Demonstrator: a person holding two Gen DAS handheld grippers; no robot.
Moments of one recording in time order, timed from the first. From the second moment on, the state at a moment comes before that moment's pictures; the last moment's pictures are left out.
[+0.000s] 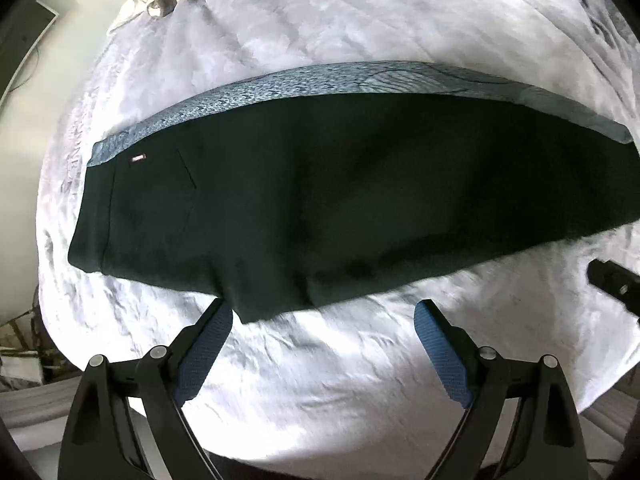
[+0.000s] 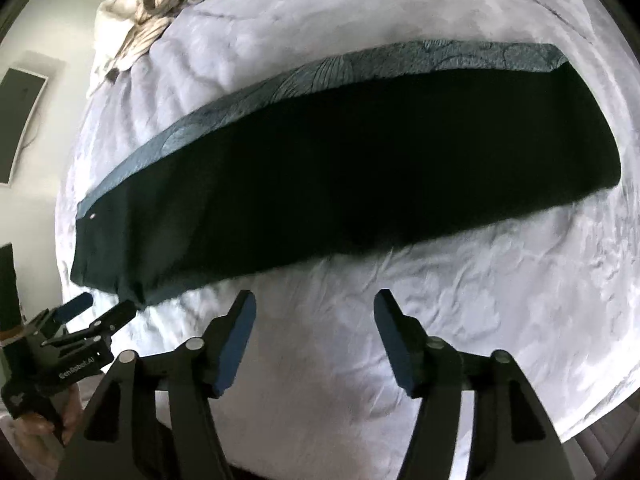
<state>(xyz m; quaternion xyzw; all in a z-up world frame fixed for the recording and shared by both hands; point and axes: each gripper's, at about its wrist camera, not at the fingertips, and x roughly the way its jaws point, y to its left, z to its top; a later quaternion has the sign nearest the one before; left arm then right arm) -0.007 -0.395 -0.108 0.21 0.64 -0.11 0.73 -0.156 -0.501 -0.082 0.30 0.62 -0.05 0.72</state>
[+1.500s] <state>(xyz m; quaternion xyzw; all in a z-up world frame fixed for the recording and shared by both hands) -0.025 -0.658 -0.177 0.29 0.60 -0.25 0.70 -0.246 -0.722 -0.147 0.58 0.40 -0.23 0.67</state>
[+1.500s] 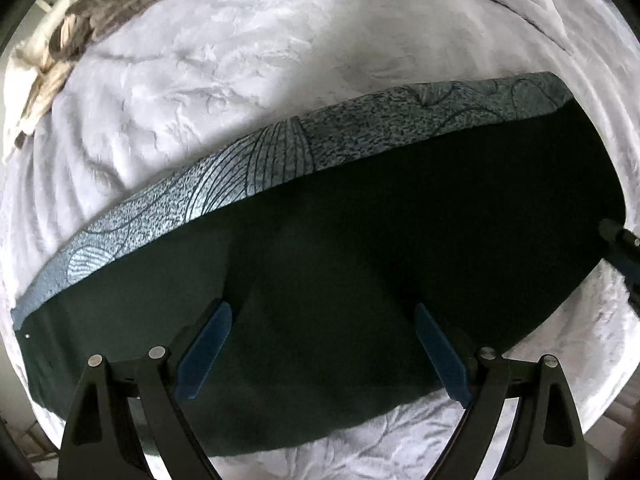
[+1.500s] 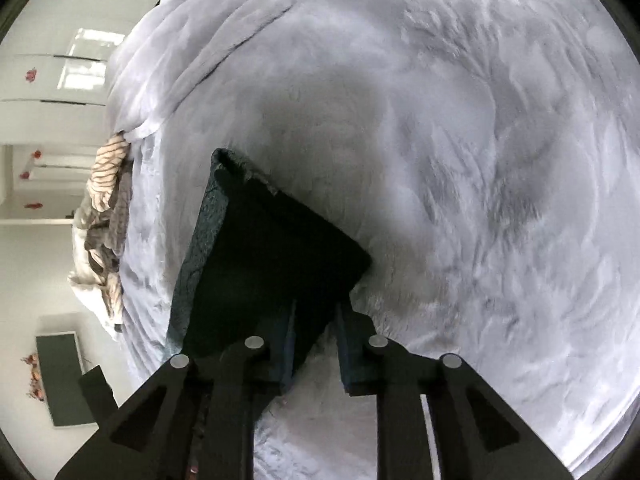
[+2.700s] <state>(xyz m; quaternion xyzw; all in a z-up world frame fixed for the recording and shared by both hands) -0.042 -0.640 -0.188 0.27 0.59 -0.25 0.72 -0.206 -0.708 -0.179 0.61 0.33 -0.12 0.71</state>
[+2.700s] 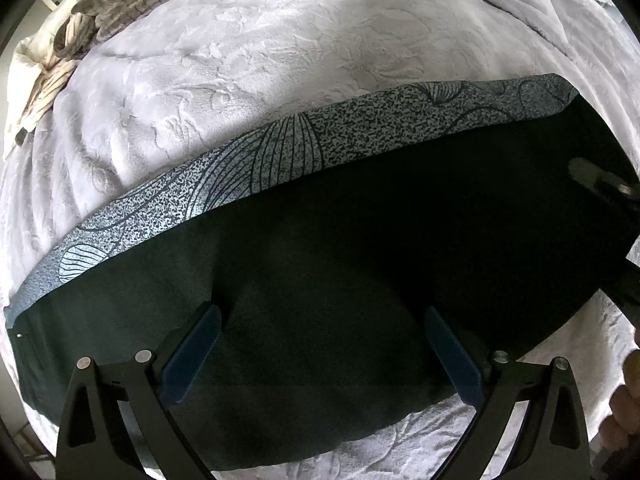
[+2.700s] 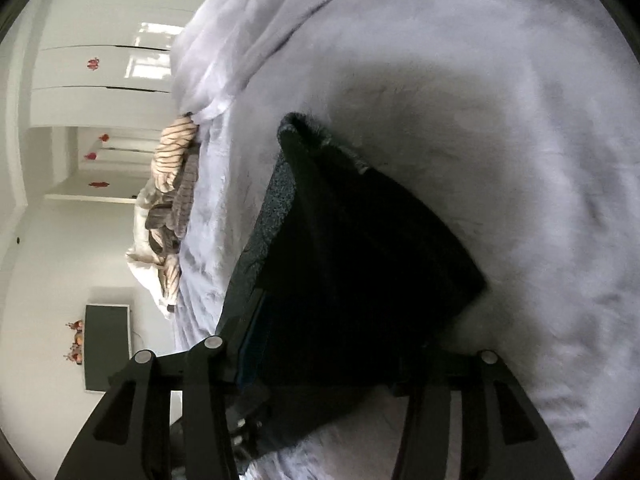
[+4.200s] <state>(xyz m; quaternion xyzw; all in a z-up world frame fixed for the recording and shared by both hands) 0.095 -0.403 -0.123 0.11 0.60 -0.15 0.78 -0.063 -0.336 -0.090 -0.04 0.54 -0.08 0.84</state>
